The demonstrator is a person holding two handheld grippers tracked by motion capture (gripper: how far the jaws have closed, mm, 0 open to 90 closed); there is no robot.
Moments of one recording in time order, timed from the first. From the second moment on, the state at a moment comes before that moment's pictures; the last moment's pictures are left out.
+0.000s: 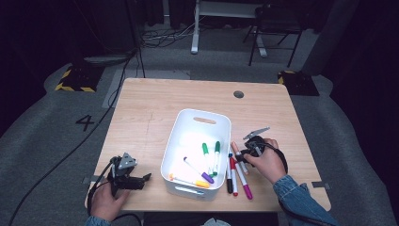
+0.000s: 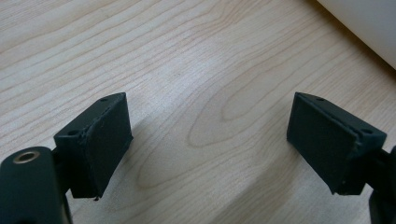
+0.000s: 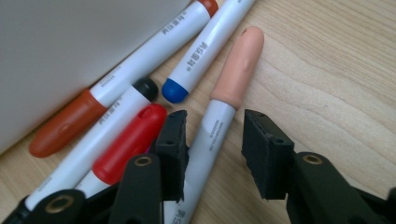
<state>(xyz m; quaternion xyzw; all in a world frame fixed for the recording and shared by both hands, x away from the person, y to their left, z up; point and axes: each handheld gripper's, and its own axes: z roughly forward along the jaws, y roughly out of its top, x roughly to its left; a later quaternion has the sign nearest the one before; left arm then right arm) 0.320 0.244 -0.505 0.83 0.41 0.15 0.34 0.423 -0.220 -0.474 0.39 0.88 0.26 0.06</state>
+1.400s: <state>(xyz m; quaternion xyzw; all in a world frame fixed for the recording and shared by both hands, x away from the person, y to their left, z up) 0.320 0.244 -0.505 0.83 0.41 0.15 0.34 0.414 -0.230 -0.429 0.39 0.87 0.27 0.10</state>
